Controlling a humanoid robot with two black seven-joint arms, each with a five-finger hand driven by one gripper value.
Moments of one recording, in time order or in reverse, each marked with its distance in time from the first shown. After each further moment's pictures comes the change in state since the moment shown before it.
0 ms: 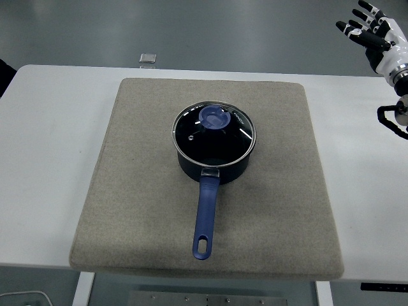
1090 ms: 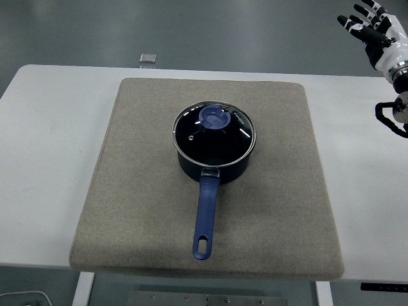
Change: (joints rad) left arm 0.003 0.000 -0.001 0.006 0.000 0.003 0.000; right arm 0.003 0.007 0.034 0.000 0.008 -0.011 0.004
